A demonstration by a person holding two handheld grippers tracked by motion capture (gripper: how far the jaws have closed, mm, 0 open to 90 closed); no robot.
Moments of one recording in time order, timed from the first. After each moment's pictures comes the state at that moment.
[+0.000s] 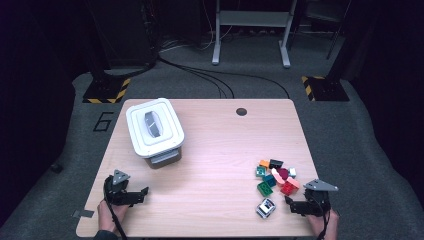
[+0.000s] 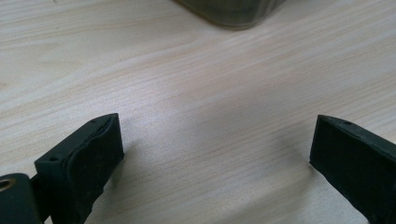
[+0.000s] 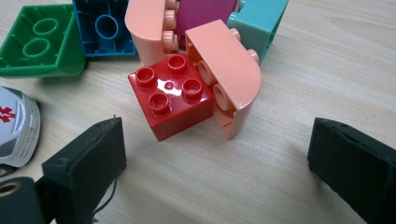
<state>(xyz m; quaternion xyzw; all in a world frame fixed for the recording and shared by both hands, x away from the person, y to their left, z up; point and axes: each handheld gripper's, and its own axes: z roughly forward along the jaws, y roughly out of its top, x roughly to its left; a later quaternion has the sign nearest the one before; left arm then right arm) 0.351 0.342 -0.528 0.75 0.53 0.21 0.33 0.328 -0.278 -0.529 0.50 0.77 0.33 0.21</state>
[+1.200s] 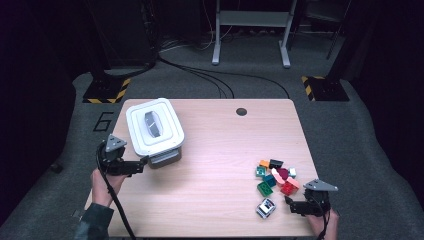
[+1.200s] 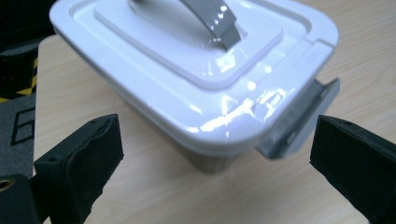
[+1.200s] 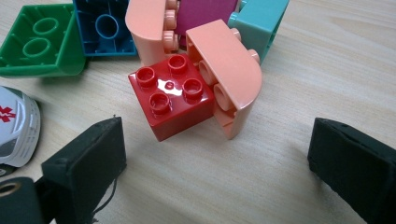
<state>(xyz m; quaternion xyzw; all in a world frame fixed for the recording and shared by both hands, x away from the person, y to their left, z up) 0.387 0.316 -0.393 0.75 0.48 0.26 0.36 0.328 -0.278 -0.529 0.50 0.77 0.33 0.21</state>
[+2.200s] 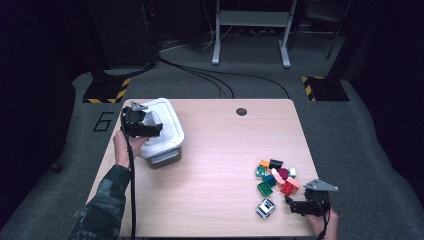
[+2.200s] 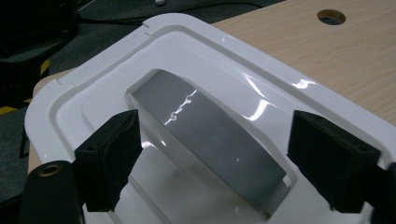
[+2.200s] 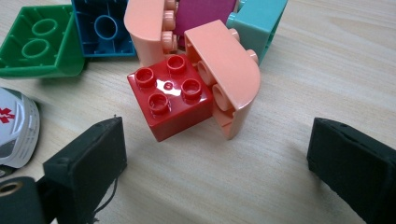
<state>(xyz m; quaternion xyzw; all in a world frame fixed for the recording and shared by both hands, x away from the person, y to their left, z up) 0.494 0.279 -0.379 0.75 0.50 0.27 0.33 0.328 -0.278 -0.529 0.50 0.77 0.33 0.21</state>
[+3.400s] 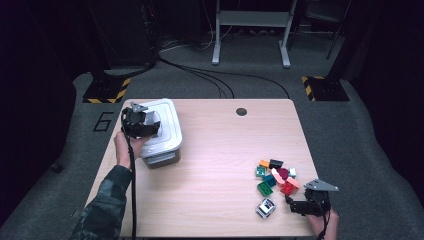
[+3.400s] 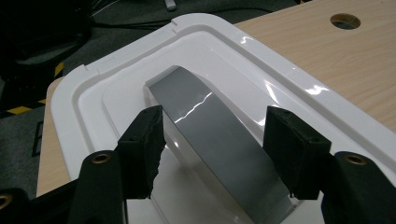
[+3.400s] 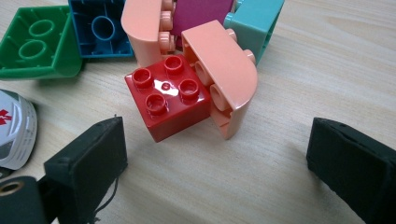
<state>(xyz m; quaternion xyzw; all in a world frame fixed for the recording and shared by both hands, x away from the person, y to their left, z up) 0.489 0.280 -0.383 0.74 0.51 0.29 0.34 0.328 -0.278 -0.529 0.50 0.77 0.33 0.21</state>
